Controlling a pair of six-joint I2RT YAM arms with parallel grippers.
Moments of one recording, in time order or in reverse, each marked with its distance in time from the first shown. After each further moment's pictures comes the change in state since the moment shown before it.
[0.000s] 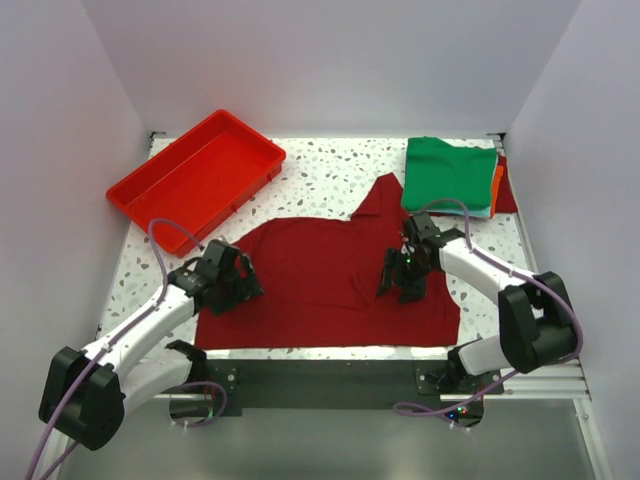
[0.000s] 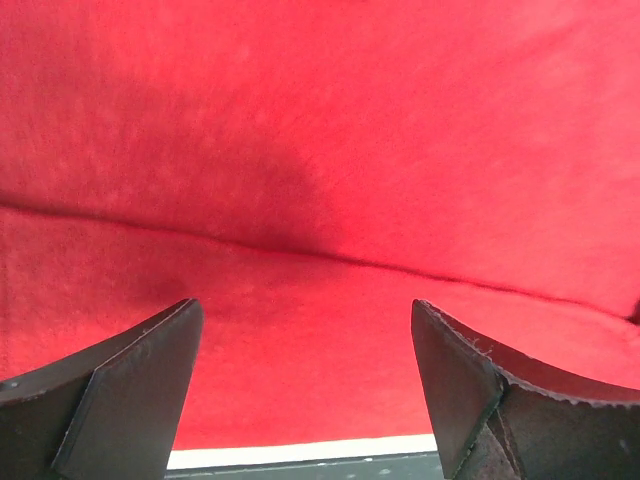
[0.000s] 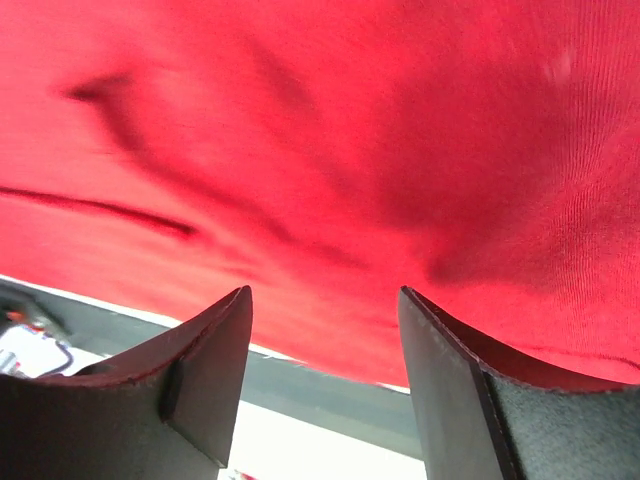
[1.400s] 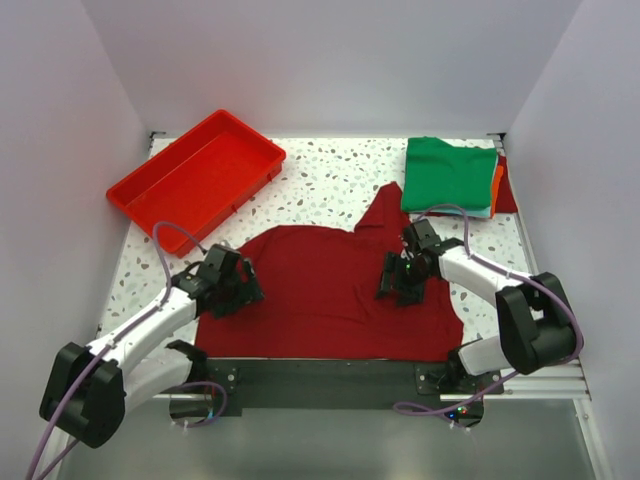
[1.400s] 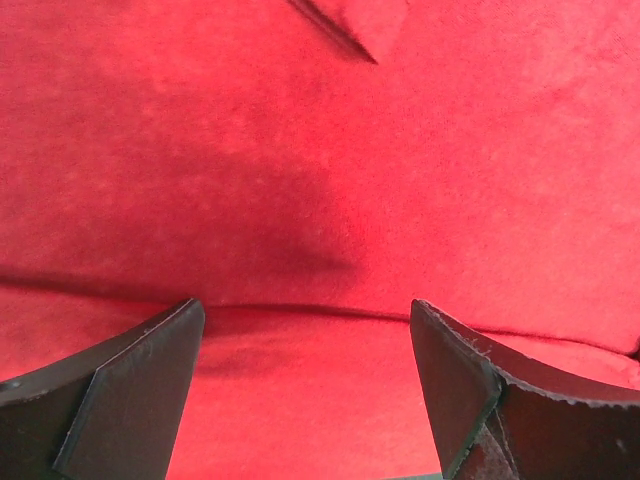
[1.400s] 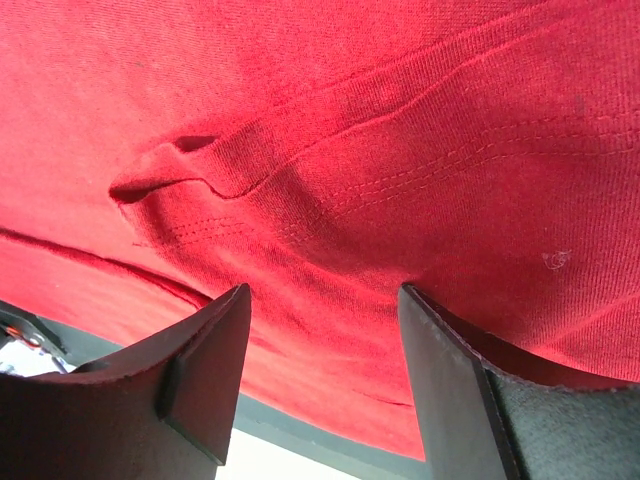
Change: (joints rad) left arm -0.001 0.021 -0.042 0.076 0.008 0.027; right arm 0.000 -0.006 -0.068 0.132 -0.002 0.014
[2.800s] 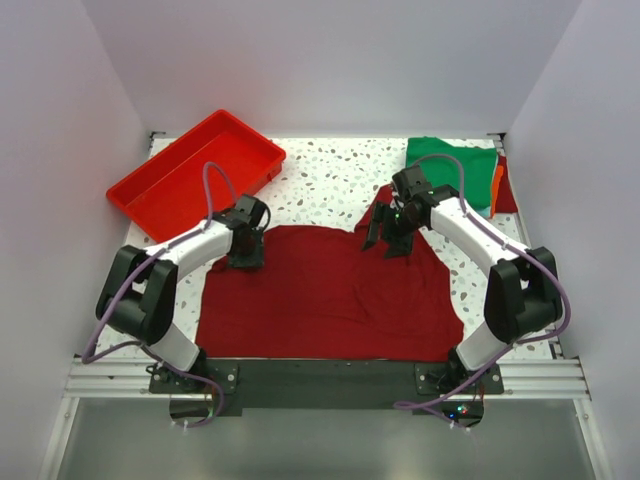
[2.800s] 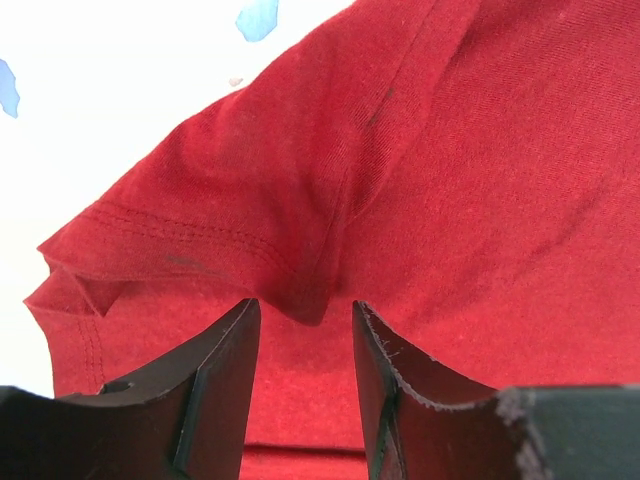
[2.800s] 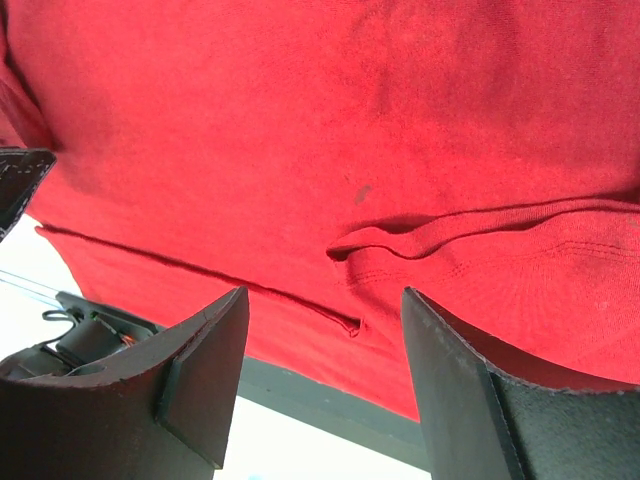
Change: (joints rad) left arm 0.031 0.570 0.477 -0.069 -0.137 0.380; right arm 0.000 0.186 0.520 -0.249 0.005 0.010
